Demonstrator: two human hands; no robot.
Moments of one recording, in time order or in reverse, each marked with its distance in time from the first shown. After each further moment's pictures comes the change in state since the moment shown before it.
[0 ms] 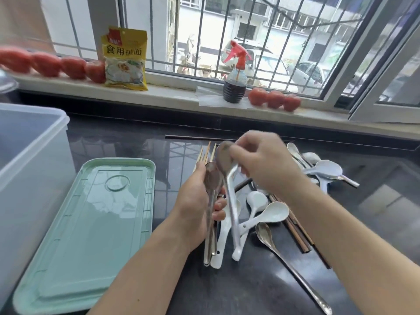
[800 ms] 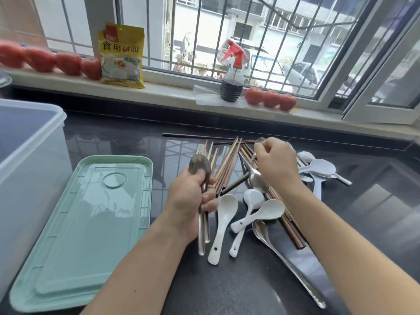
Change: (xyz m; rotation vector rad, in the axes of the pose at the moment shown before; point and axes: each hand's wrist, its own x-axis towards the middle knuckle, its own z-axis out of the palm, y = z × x) left_hand 0.001 0.004 -0.004 -0.176 0.084 0.066; right_hand 0.023 0.064 0.003 -0.173 0.300 0.203
